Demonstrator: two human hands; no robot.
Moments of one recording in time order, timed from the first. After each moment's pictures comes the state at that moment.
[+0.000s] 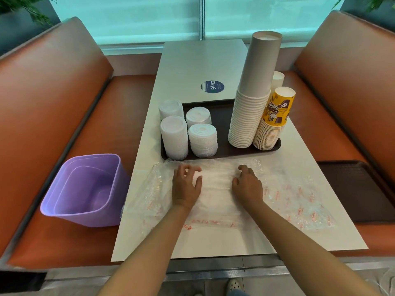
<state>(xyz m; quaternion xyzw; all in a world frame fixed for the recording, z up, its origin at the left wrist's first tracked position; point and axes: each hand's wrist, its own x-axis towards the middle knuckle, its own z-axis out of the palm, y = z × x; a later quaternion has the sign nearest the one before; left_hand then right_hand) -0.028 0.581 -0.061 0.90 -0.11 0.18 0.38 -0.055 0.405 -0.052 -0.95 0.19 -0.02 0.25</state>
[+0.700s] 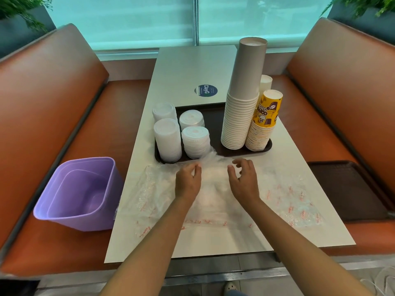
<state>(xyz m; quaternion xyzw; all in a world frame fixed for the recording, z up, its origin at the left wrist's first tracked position) -0.029 0.550 -0.022 0.86 -0.01 0.07 0.51 -0.069 0.407 -0.018 -0.86 0.18 -0.18 0.44</state>
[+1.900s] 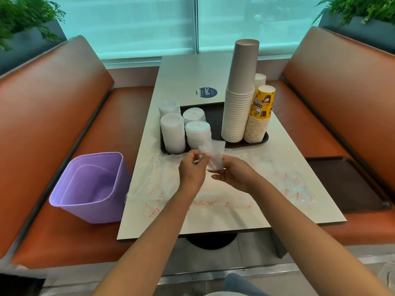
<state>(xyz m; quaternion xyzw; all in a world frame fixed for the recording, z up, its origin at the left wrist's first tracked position) -0.084 0.557 0.034 0.73 0.04 0.01 0.68 -0.102 0.433 0.048 -0.57 0.10 0.17 0.80</state>
